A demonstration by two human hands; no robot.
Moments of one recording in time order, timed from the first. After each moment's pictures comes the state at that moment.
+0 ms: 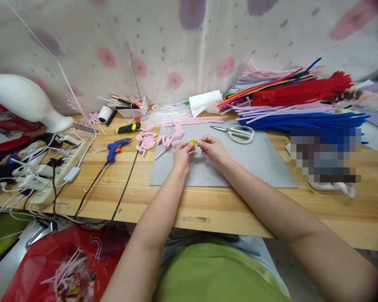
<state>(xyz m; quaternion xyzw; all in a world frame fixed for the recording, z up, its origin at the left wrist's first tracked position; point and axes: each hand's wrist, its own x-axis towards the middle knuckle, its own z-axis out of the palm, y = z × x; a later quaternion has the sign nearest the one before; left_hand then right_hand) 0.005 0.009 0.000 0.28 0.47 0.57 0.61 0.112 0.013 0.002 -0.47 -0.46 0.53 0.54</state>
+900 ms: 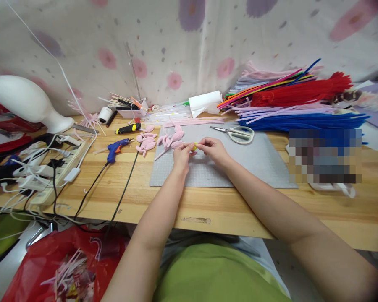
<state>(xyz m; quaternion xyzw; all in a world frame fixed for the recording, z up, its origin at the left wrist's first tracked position) 0.006 0.006 0.001 0.32 0.46 0.58 0.59 0.121 0.016 -0.003 -0.48 -0.59 0.44 0.48</state>
